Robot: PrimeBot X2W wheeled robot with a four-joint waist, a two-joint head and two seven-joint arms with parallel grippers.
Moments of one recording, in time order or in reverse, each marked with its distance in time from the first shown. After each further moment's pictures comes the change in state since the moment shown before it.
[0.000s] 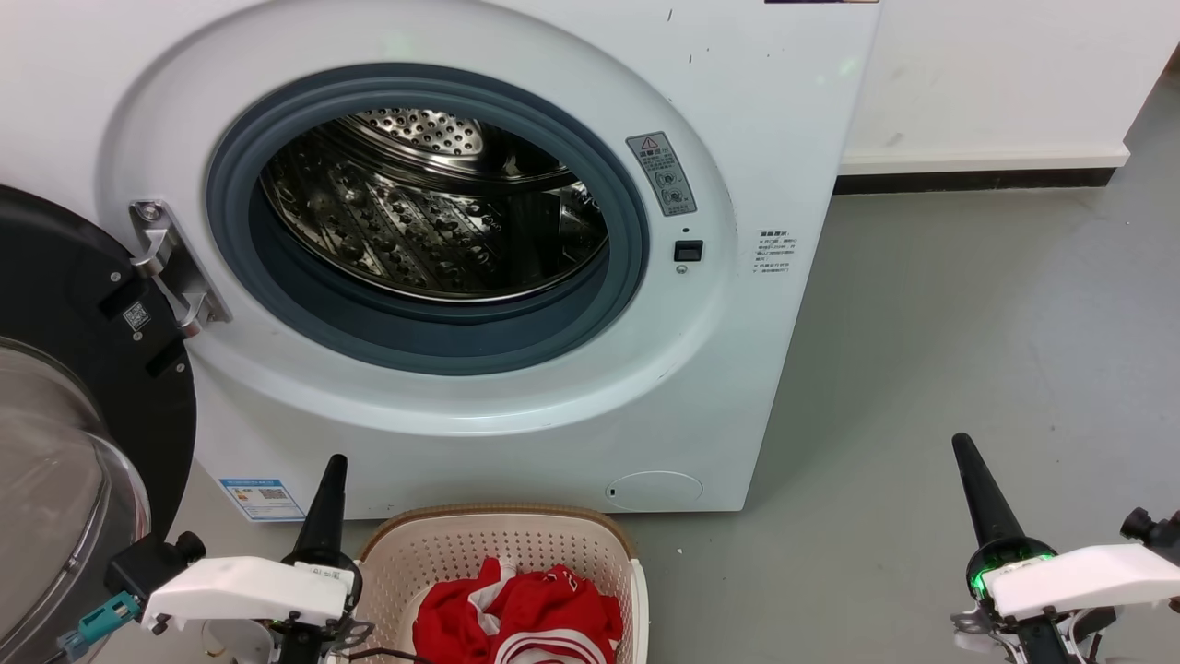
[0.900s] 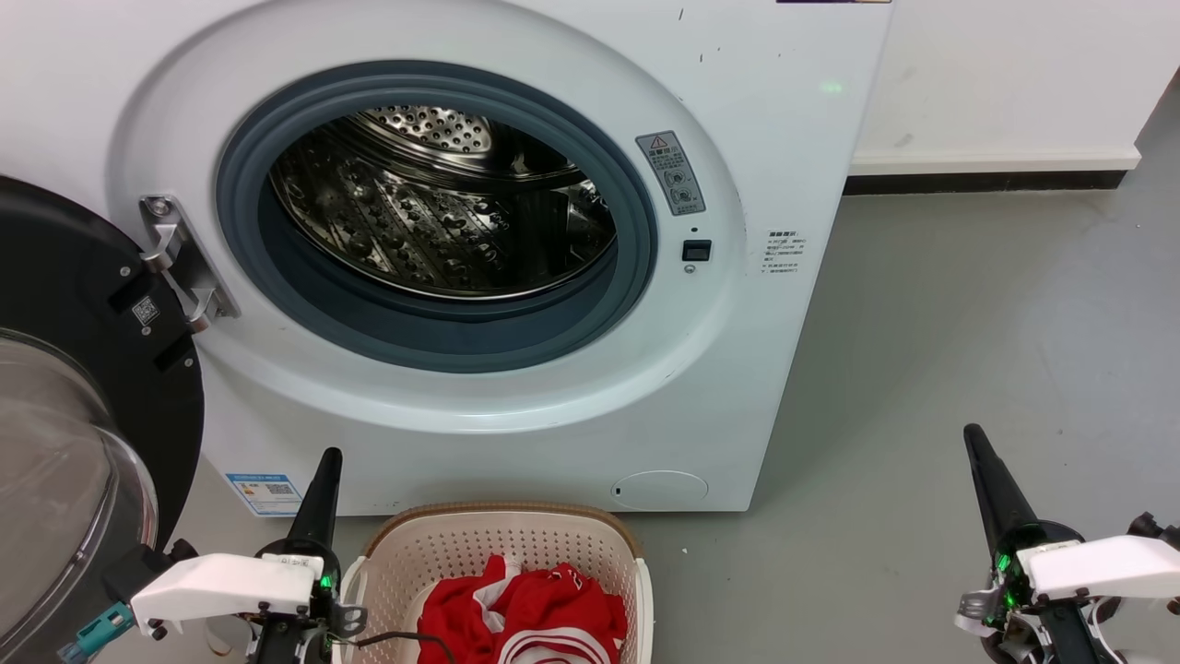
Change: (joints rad) left arm -0.034 -0.006 0.030 0.053 -0.250 -0.030 0.033; right arm -0.040 0.000 -0.026 0.057 0.268 0.000 0.033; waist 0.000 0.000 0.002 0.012
